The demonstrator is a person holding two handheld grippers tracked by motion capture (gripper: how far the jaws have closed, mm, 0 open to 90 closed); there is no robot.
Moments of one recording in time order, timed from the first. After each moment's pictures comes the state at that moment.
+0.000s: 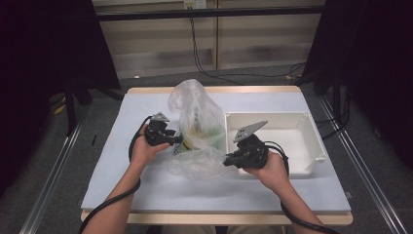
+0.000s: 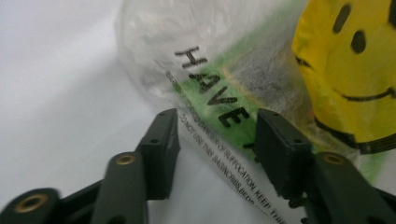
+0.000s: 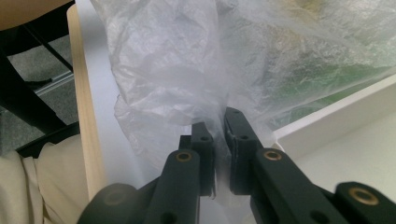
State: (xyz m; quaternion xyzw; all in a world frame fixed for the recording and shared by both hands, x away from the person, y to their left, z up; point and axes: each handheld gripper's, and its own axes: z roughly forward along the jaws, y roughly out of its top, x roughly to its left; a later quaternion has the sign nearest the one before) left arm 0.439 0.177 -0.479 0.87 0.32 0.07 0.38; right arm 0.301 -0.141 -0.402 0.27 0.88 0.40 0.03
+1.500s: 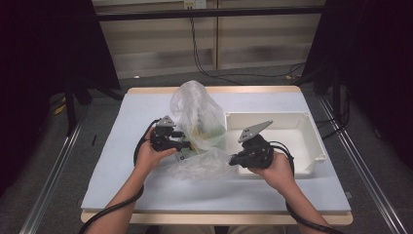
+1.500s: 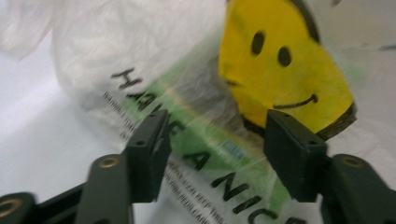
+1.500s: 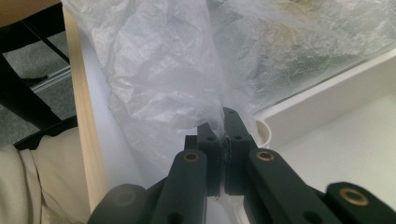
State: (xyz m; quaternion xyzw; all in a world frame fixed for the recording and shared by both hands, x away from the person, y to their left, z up) left arm 0.412 0.154 -0.464 0.86 0.27 0.08 0.42; right arm 0.298 -0.153 -0.400 0.27 0.88 0.39 0.03
